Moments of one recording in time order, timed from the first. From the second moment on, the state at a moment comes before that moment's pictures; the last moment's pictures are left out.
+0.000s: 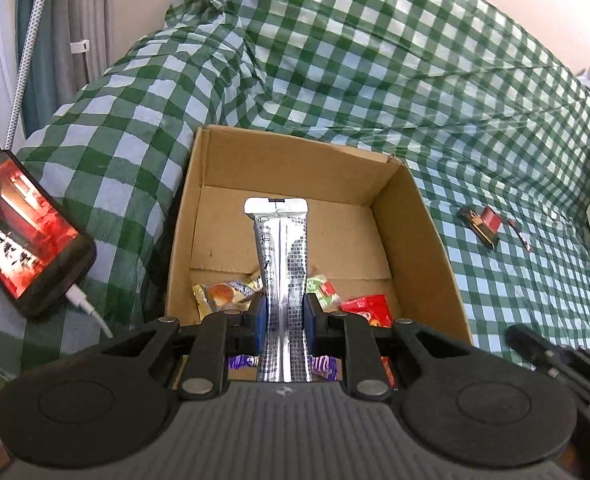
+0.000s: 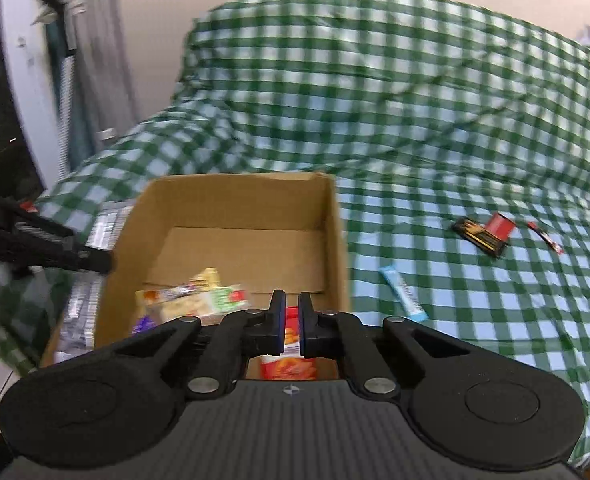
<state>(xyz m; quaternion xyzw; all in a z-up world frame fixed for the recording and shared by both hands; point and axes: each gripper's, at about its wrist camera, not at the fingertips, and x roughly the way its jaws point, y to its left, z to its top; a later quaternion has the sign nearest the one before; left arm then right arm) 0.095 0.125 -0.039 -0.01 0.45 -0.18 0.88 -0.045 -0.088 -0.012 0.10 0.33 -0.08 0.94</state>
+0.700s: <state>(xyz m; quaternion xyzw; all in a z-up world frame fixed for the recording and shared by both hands) 0.140 0.061 -0.046 0.00 0.47 -0.16 0.87 0.046 -0.346 -0.195 0.15 0.30 -0.37 0.87</state>
